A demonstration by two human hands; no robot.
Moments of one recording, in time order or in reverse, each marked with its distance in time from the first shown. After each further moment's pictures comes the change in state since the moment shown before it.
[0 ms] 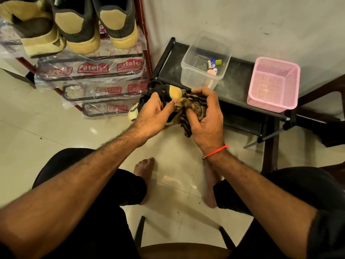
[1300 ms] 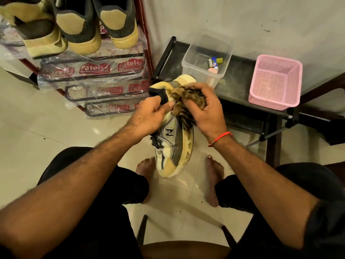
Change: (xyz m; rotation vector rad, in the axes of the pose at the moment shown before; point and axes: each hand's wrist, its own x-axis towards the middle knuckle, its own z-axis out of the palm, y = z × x) left_hand 0.008 -0.005 -0.011 0.171 -0.062 -0.001; right_hand 0.022 0.018 0.003 0.128 -0.139 0.068
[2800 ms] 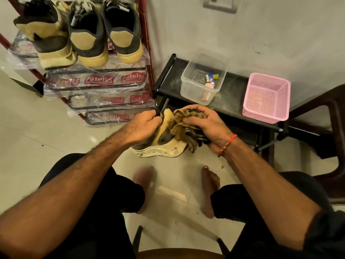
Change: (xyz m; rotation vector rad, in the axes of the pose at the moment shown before) left_hand -0.012 -0.001 -0.022 0.126 -0.130 0.021; right_hand 0.001 -0.023 -0.028 0.417 -0.288 0.538
